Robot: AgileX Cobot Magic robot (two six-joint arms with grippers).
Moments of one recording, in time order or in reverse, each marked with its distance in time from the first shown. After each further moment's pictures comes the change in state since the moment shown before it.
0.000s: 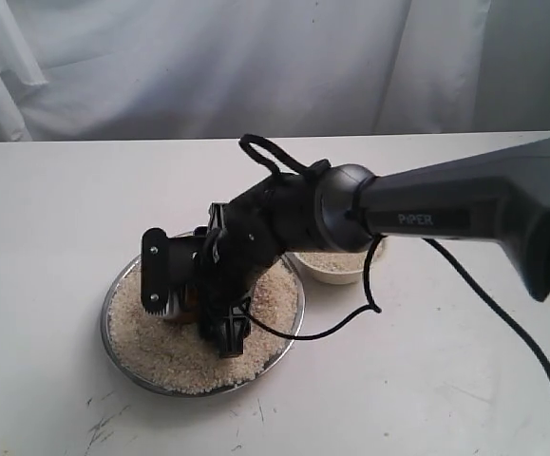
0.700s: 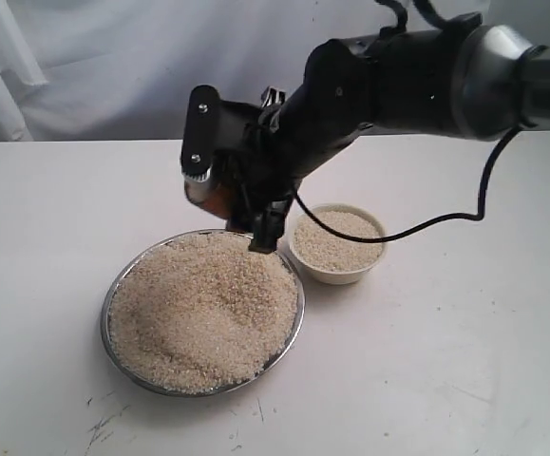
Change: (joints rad) left arm 0.000 0.000 0.000 0.000 0.000 0.000; right arm -0.149 -0.260 -0.024 0.092 0.130 -0.040
